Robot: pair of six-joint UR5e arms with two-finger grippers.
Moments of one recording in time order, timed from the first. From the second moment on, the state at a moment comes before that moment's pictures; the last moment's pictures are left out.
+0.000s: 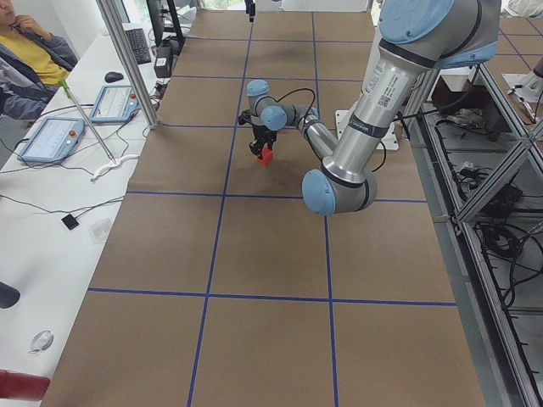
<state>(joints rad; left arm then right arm) -0.63 -2.15 -1.63 -1.57 -2.02 -0.36 1.34 -1.43 1.69 -1.53 2.26 0.08</state>
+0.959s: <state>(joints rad) -0.70 -2.16 -1.70 -1.58 -1.98 0.34 1.34 -1.43 1.68 -1.53 2.26 0.08</state>
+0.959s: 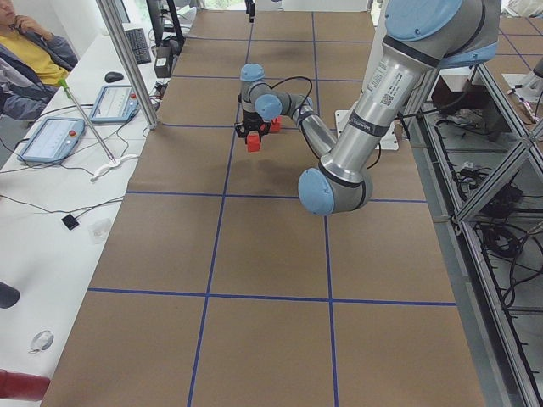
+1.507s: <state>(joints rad) -0.64 -2.29 -1.60 -1.58 -1.90 0.54 1.34 -1.43 1.68 -1.53 2.26 0.08</state>
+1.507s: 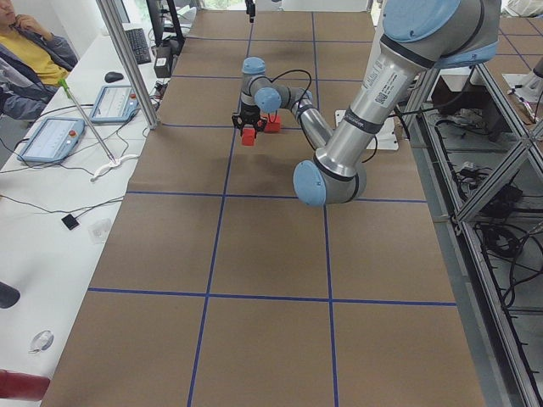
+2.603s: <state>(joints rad) -0.56 -2.39 -1.50 -1.55 -1.90 0.45 1.34 -1.43 1.67 -1.53 2.26 0.09</state>
